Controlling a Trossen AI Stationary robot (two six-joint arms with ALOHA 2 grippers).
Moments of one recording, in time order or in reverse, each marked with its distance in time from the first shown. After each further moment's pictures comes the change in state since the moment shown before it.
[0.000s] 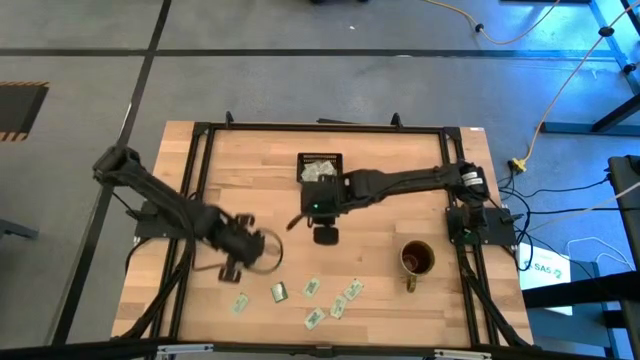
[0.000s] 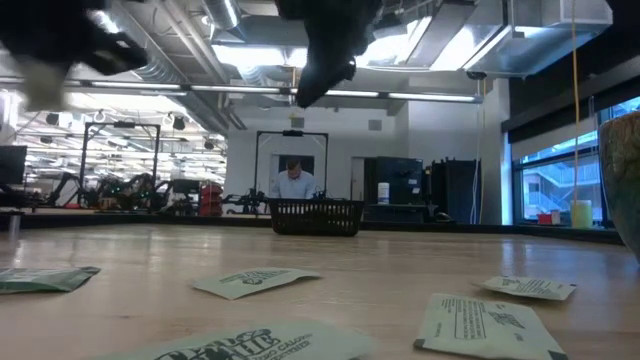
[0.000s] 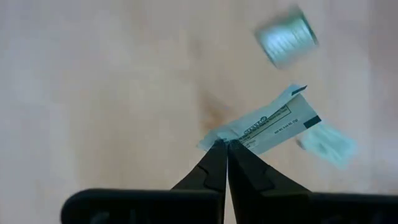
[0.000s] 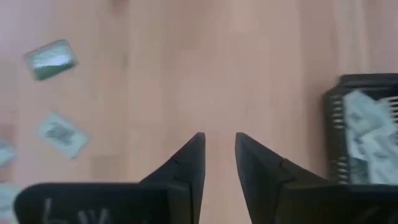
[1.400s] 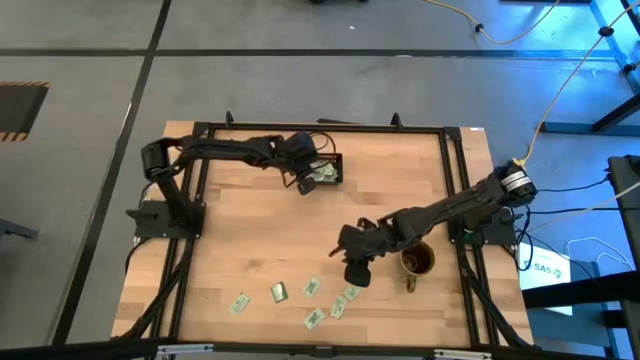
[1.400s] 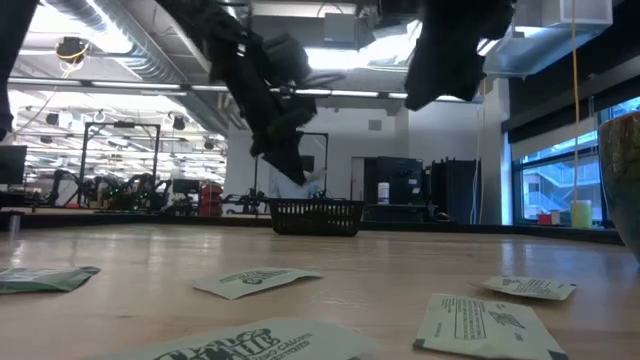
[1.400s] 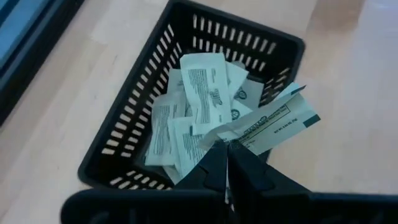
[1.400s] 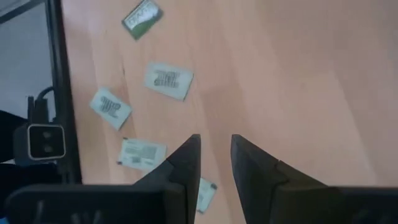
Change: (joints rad) left arm 0.862 0.402 0.140 0.609 0.025 0.350; right arm 0.281 -0.316 -0.592 0.359 -0.047 0.584
